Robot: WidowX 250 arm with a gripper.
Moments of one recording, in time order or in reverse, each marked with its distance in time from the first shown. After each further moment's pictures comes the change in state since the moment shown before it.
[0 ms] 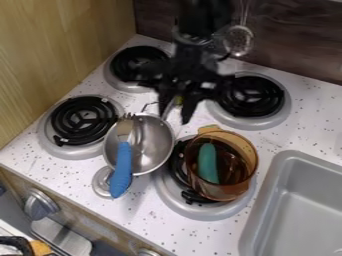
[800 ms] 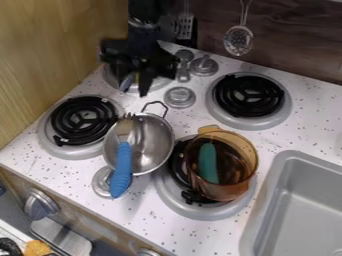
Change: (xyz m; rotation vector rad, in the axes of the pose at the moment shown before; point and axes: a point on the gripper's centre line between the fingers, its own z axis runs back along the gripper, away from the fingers) arm 0.066 0.058 -0.009 0.035 -0.128 -0.110
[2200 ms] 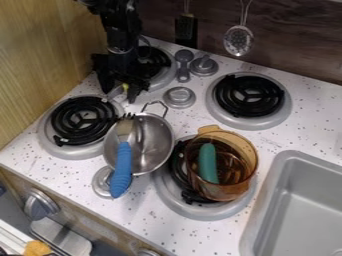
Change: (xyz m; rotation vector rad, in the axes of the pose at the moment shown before) arm 0.051 0.033 -0.090 -0.031 -0.106 -0.153
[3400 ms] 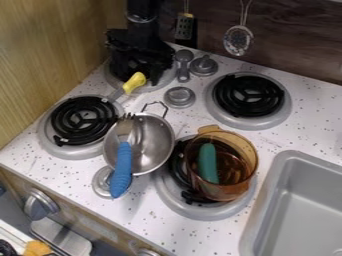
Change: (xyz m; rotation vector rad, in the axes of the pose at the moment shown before) arm 0.002 -0.039 0.073 -0.010 0.009 0.070
